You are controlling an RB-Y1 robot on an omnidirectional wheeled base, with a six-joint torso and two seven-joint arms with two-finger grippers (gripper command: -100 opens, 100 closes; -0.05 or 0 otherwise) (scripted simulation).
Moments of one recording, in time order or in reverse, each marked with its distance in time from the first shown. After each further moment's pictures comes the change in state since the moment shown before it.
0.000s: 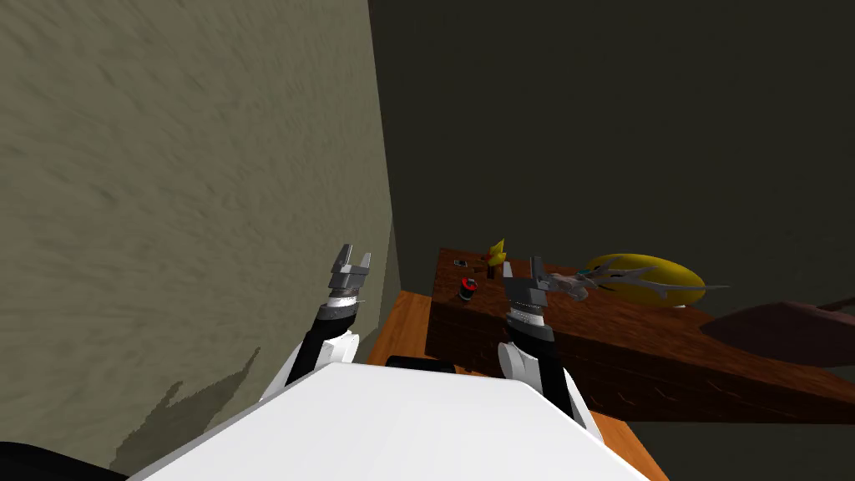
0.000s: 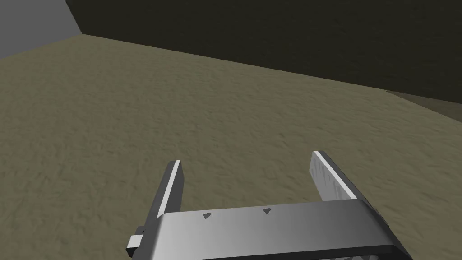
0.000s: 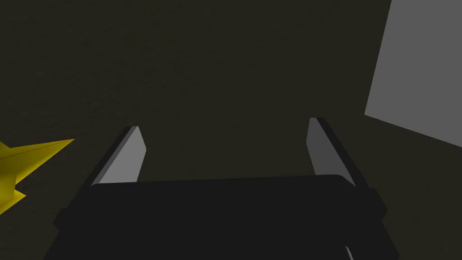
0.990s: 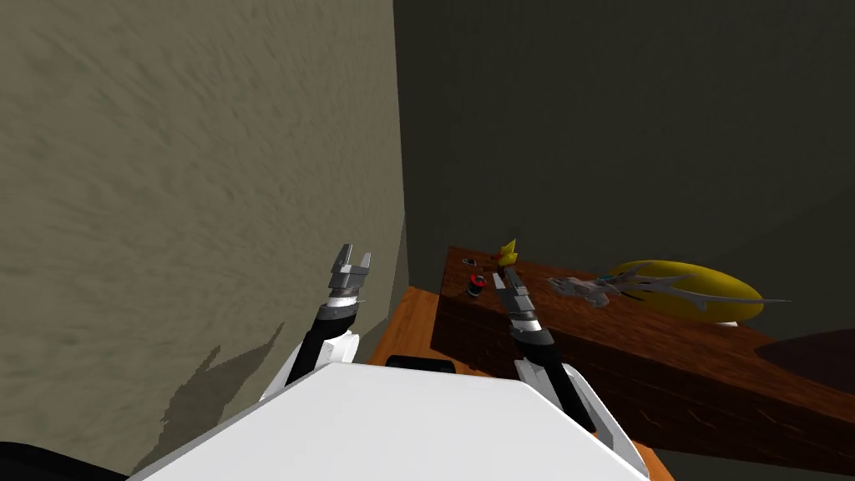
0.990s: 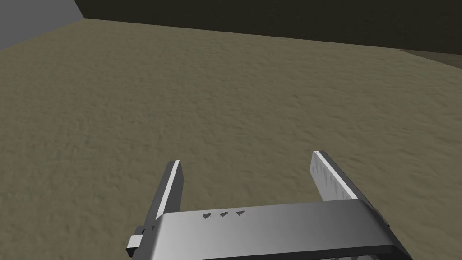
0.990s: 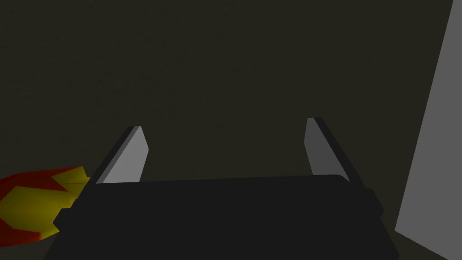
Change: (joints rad) left arm 0.000 0.000 0.000 0.000 0.000 0.000 0.000; right arm 0.040 -0.280 0.006 0.127 0.085 -0.012 -0.033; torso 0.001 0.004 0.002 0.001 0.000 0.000
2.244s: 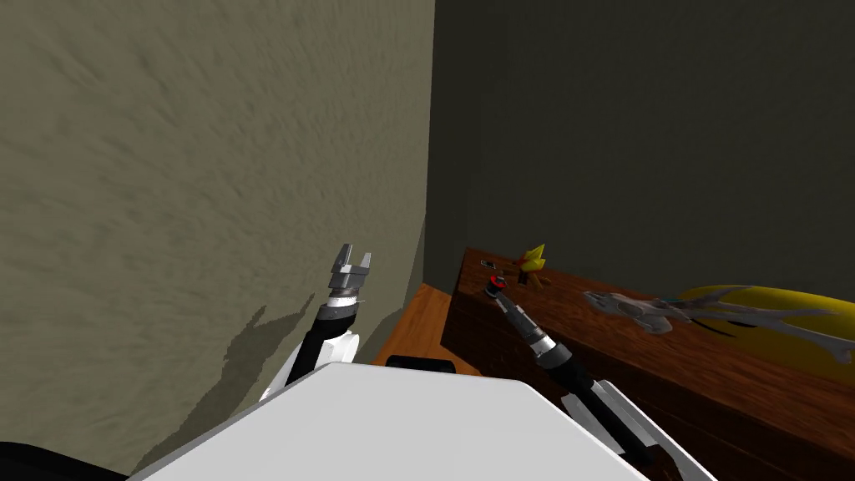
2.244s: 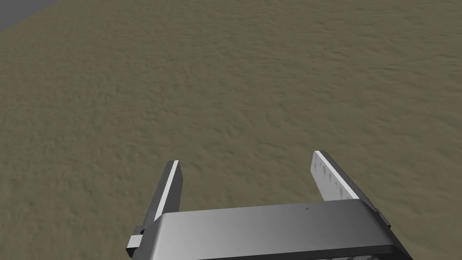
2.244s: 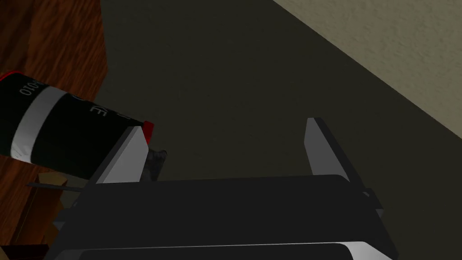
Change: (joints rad) left arm 0.000 0.000 0.000 0.000 0.000 0.000 0.000; right arm 0.082 -0.394 0.007 0.233 0.146 -0.041 -0.062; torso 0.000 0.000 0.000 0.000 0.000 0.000
